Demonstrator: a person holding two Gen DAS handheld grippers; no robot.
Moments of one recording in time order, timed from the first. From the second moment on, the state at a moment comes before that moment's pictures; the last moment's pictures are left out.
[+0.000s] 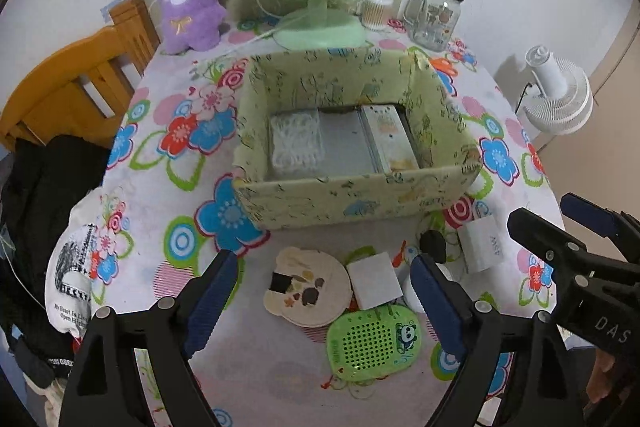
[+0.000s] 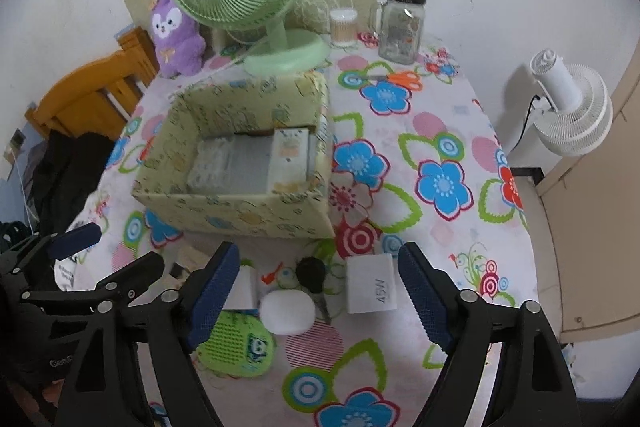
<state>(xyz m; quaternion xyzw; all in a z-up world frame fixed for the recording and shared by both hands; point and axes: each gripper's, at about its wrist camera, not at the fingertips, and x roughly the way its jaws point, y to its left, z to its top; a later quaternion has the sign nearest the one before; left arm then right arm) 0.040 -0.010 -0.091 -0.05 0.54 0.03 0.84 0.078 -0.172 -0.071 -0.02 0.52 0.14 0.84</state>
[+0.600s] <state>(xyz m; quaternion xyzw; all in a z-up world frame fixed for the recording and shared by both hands) 0.050 -0.037 -0.137 -0.05 0.58 0.04 0.81 0.092 -0.197 -0.119 -0.04 0.55 0.14 0.82</state>
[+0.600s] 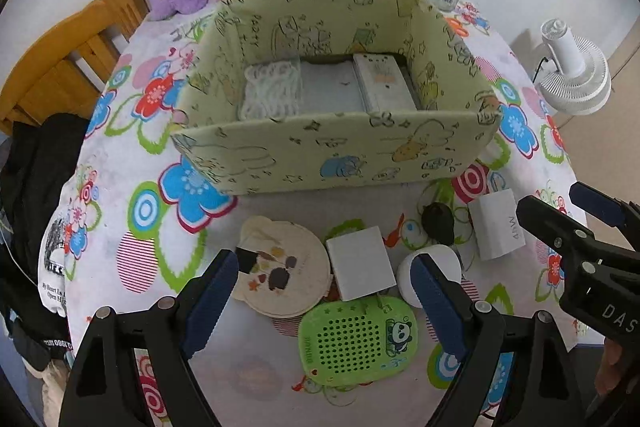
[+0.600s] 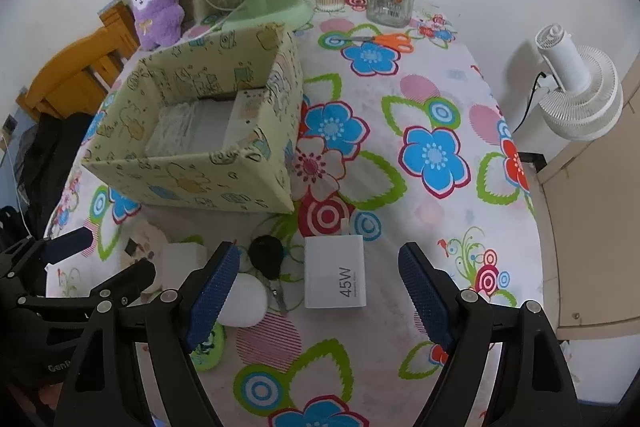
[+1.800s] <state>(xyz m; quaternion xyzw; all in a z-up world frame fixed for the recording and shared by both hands) 0.068 -0.059 -0.196 -0.05 0.61 0.11 0.78 0.115 -0.212 -0.189 -0.06 0.61 0.14 0.78</state>
